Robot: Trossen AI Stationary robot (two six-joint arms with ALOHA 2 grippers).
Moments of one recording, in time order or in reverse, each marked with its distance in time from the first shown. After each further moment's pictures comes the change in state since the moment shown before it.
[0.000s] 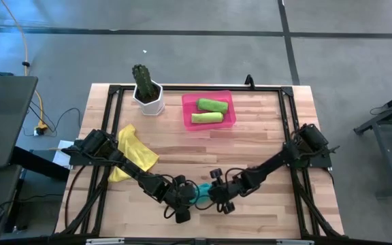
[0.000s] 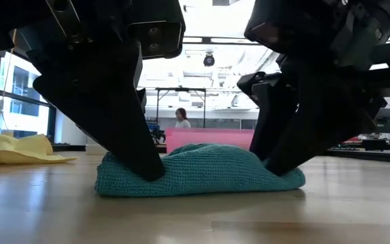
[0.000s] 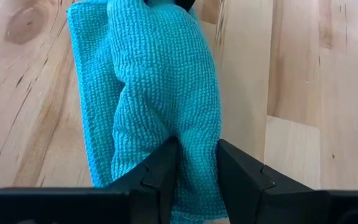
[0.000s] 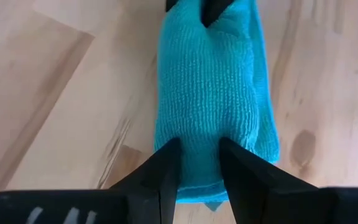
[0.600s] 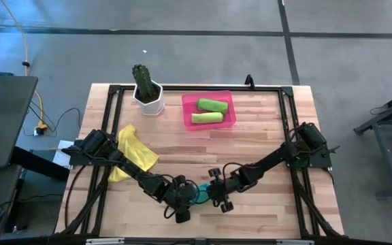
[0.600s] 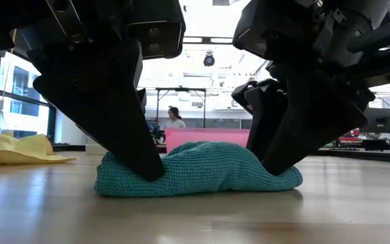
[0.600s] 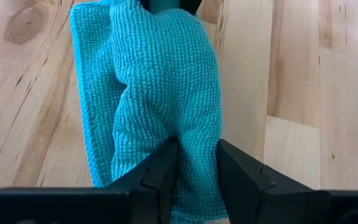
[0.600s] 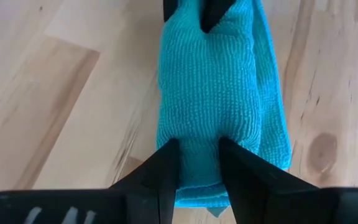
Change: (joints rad) left arm 0.000 0.000 0.000 0.000 0.002 0.000; right arm -0.057 0.003 -0.001 0.033 -0.116 0.052
